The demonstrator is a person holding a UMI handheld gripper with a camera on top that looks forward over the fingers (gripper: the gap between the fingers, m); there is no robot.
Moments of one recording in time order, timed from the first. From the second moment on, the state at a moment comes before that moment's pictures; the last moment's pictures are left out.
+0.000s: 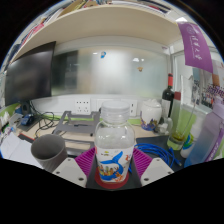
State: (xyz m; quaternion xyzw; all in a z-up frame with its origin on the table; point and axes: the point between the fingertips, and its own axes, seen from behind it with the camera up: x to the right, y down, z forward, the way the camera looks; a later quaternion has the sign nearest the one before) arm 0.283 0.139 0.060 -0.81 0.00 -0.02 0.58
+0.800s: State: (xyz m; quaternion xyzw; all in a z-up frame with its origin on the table) arm 0.155 -0.092 0.198 -0.84 0.06 -0.04 0.54
